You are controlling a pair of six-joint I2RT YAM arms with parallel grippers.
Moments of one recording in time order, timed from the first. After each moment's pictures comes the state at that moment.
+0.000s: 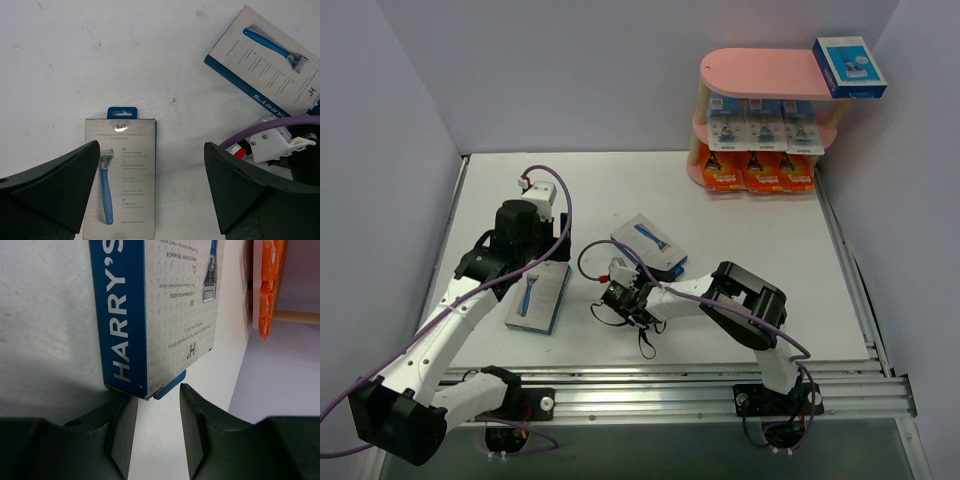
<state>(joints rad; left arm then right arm) -0.40 1.09 1.02 -0.53 -0.15 -0.15 1.07 2.01 1.06 -0.26 1.03 -0.13</state>
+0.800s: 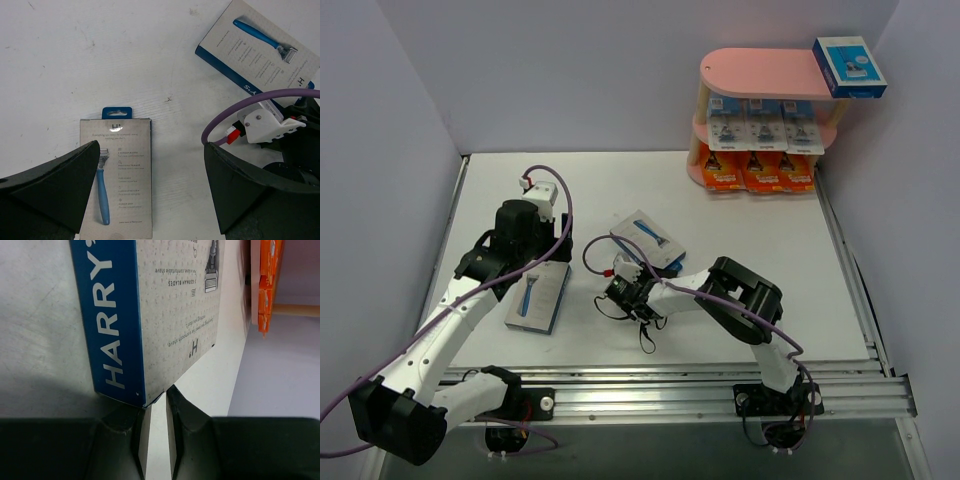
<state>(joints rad) -0.40 1.09 1.02 -0.53 -0.13 -0.15 1.02 2.05 1.06 -0.17 1.06 -0.16</state>
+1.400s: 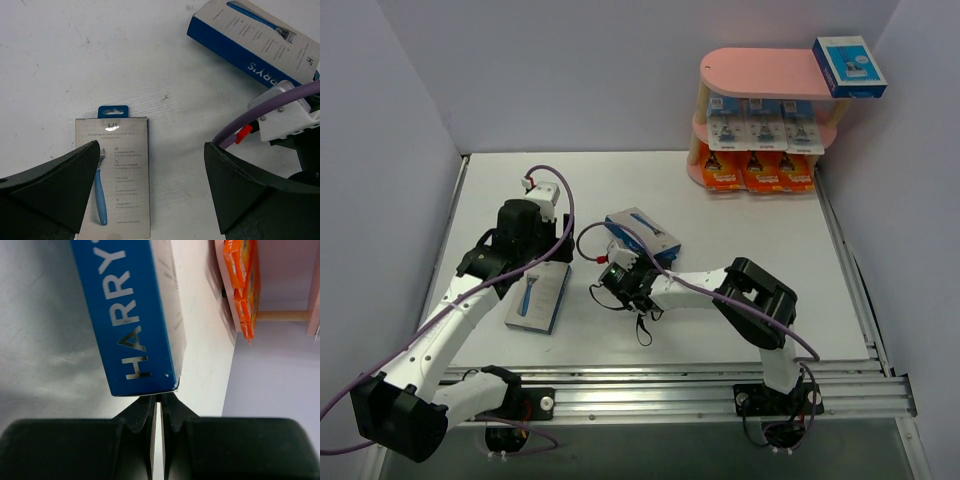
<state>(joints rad) -0.40 1.11 1.02 -0.53 -0.11 -0.15 1.02 1.97 1.11 -0.19 1.08 -0.20</state>
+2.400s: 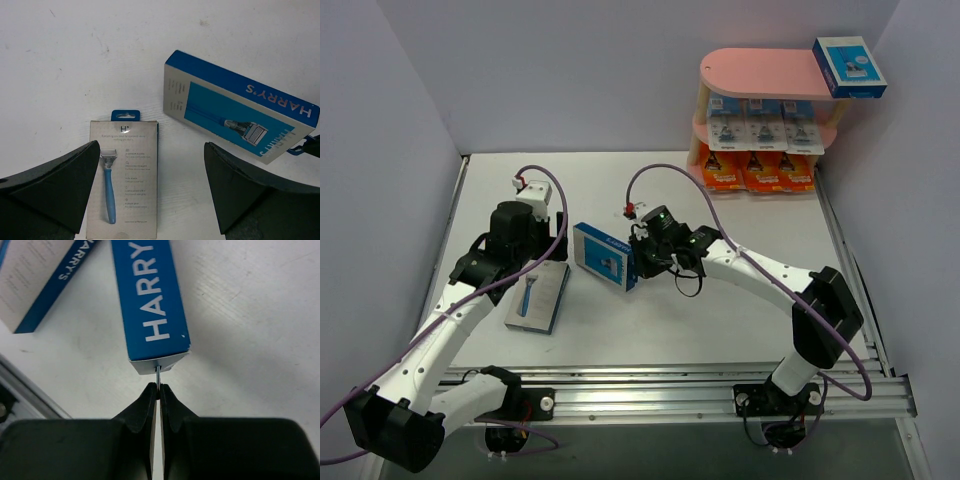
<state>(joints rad) -0.40 1.06 1.02 -0.53 -0.18 -0.15 0.79 1.62 1.20 -0.42 -0.08 0.27</state>
